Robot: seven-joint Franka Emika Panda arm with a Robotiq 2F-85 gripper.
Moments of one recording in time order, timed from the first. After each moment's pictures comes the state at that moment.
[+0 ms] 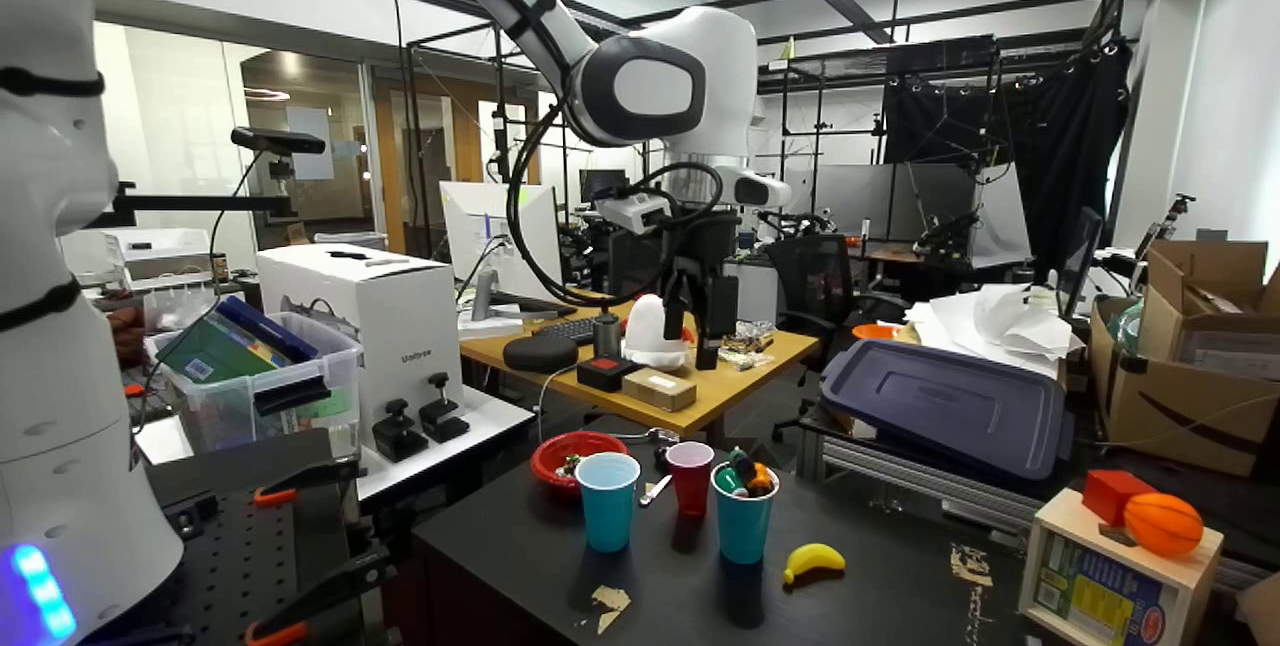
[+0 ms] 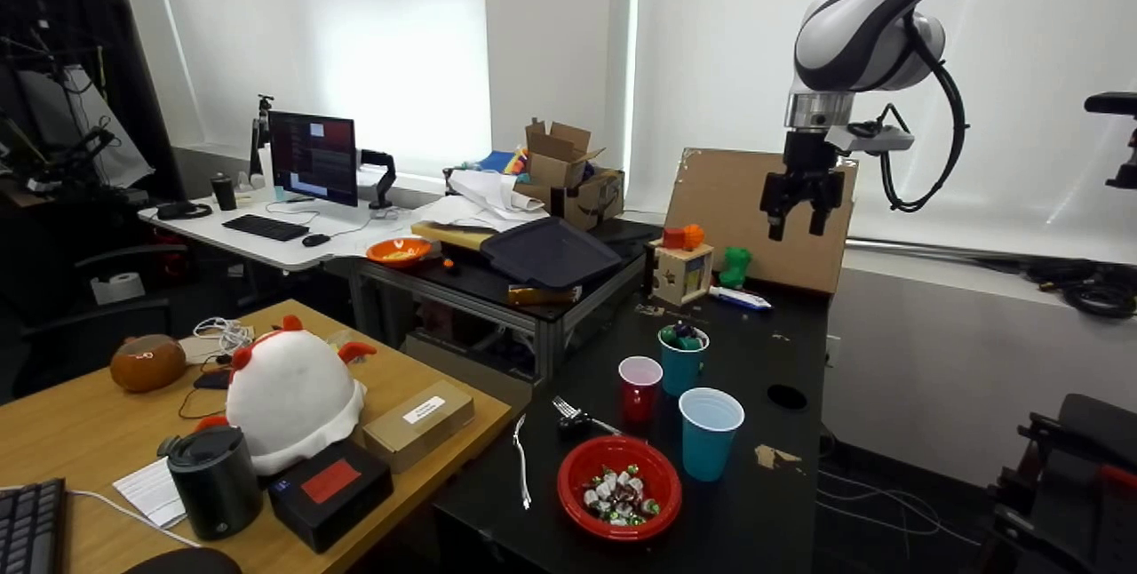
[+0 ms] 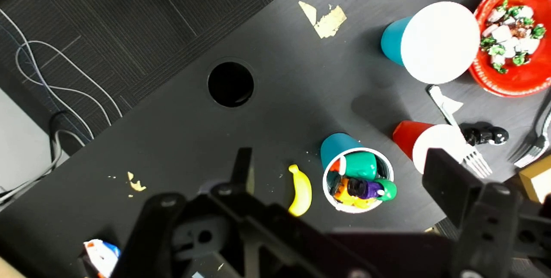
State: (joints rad) arm -0.14 0.22 -0.14 -2.14 0.09 2.33 -0.08
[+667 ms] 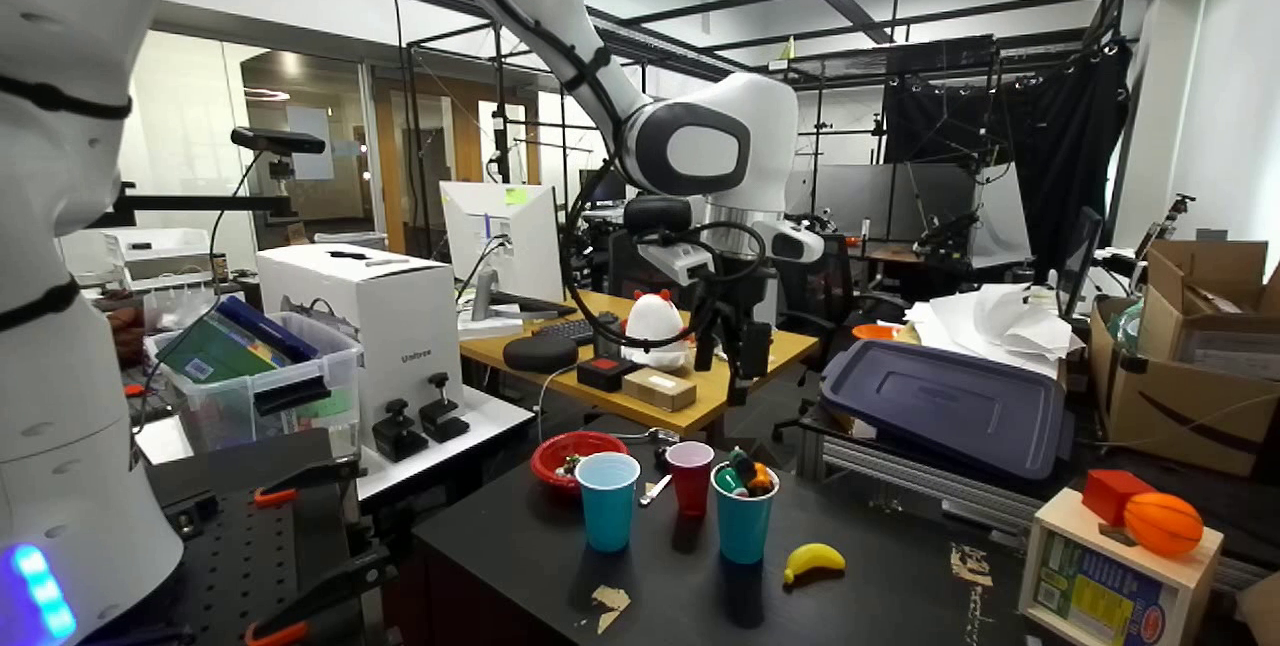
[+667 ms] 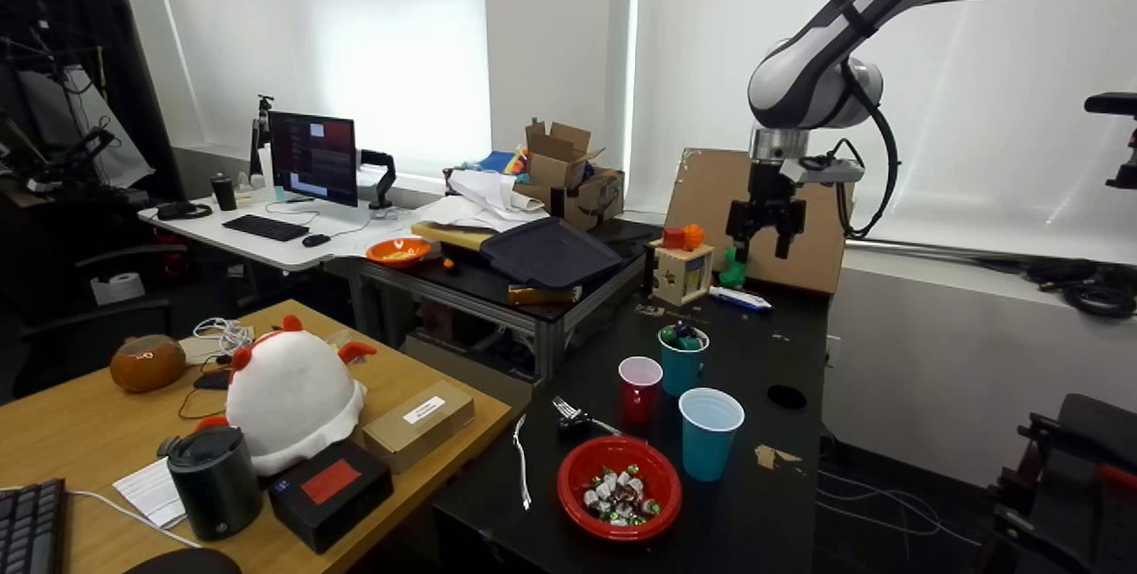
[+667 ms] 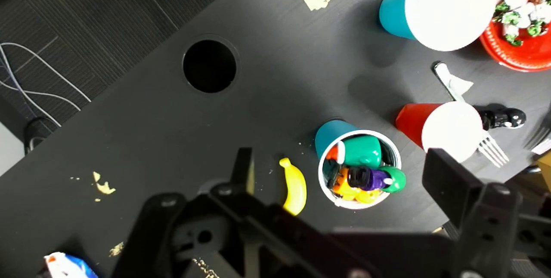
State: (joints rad) arm -0.16 0.45 -0.11 -1.94 0.15 2.33 -0.08
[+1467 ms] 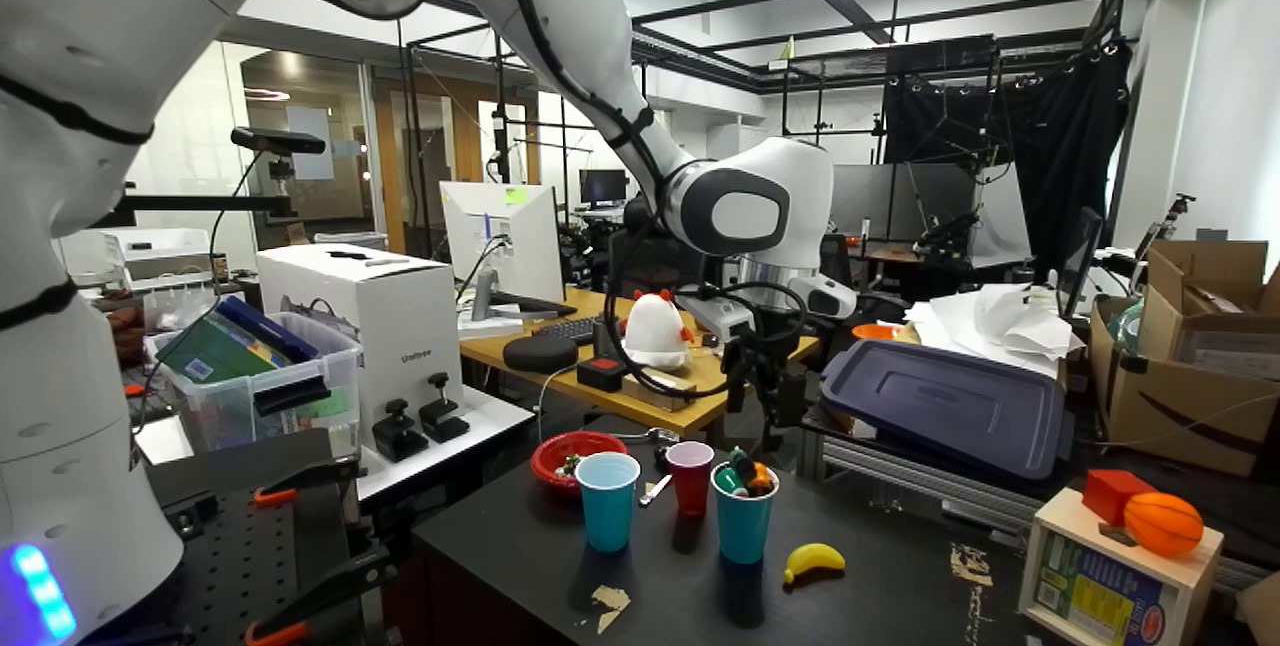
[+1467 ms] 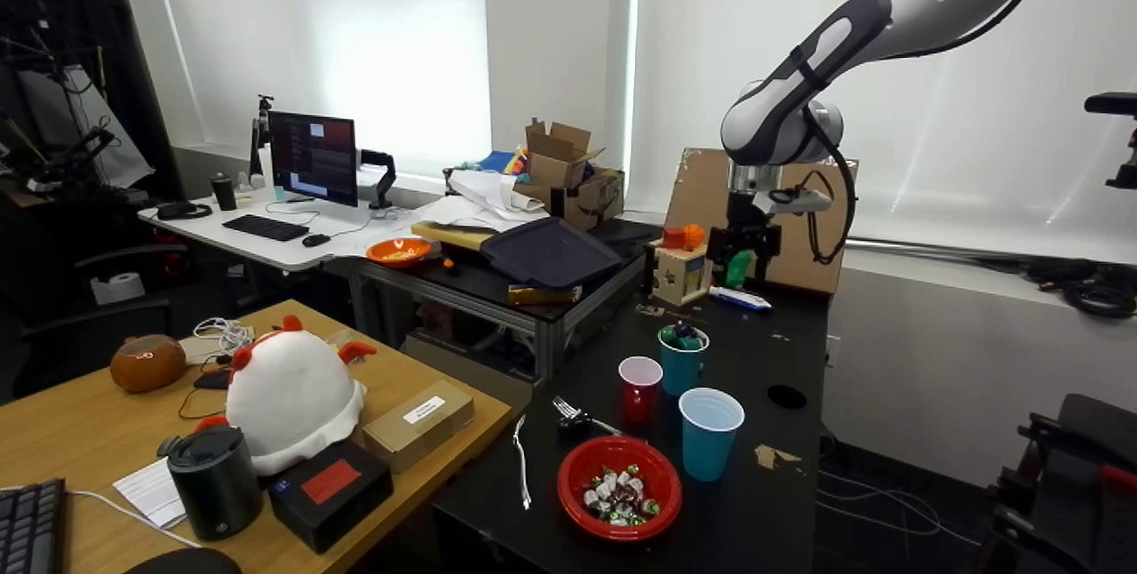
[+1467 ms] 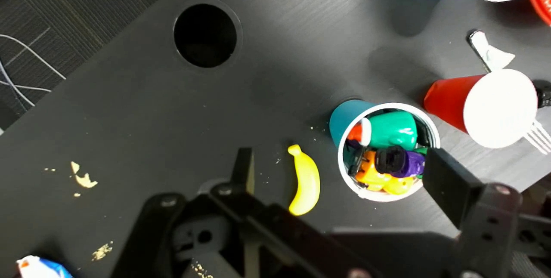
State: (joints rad) arm -0.19 0.67 -0.09 -1.74 0.15 2.34 -0.07
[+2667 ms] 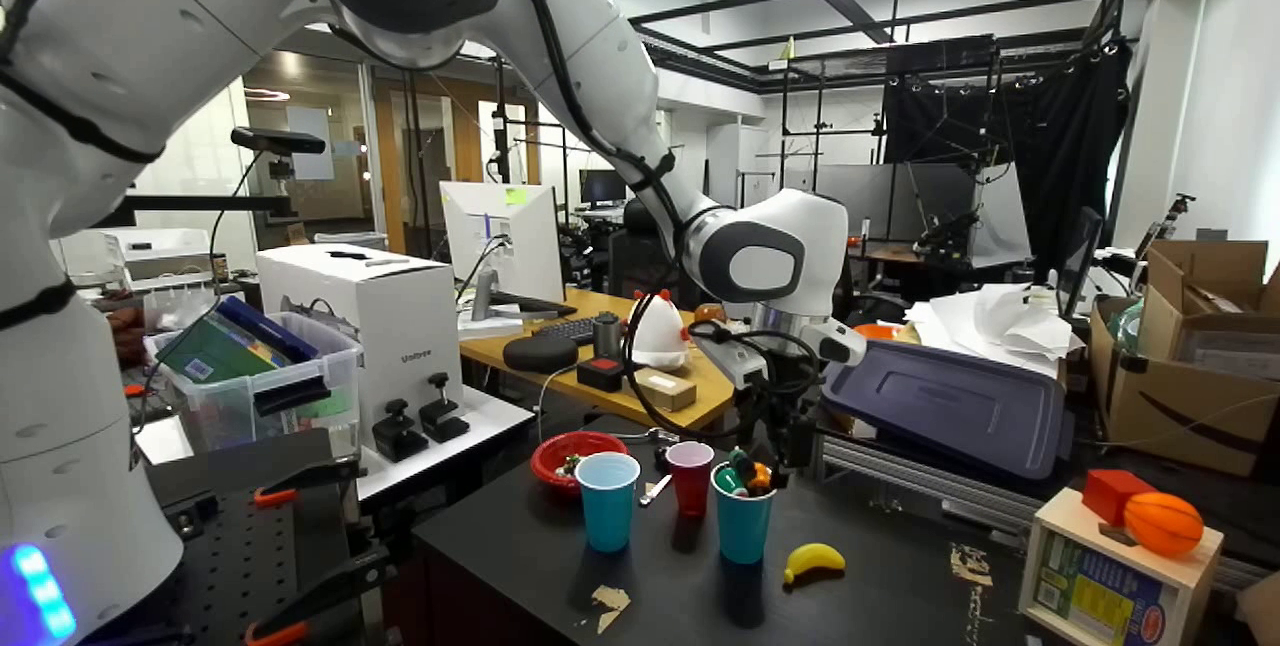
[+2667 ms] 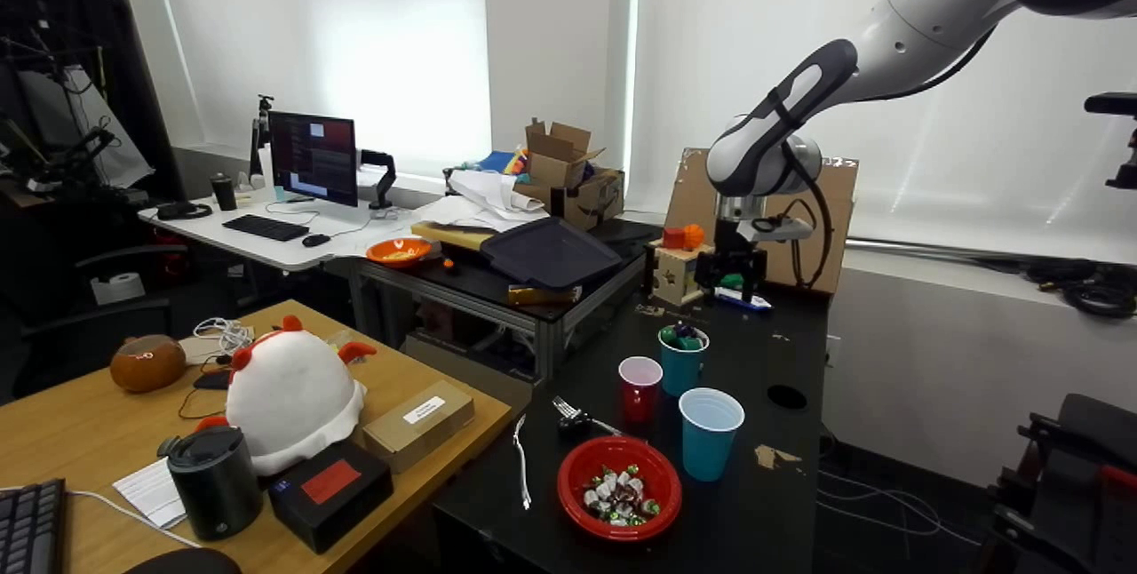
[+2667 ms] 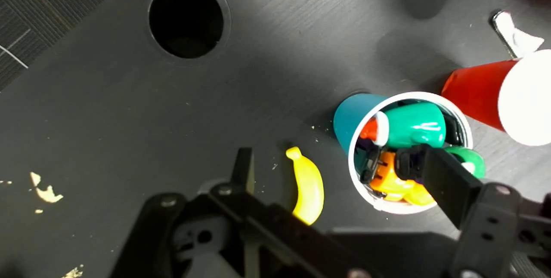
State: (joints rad) arm -0.21 0.84 -0.07 -1.60 0.17 2.34 -0.07
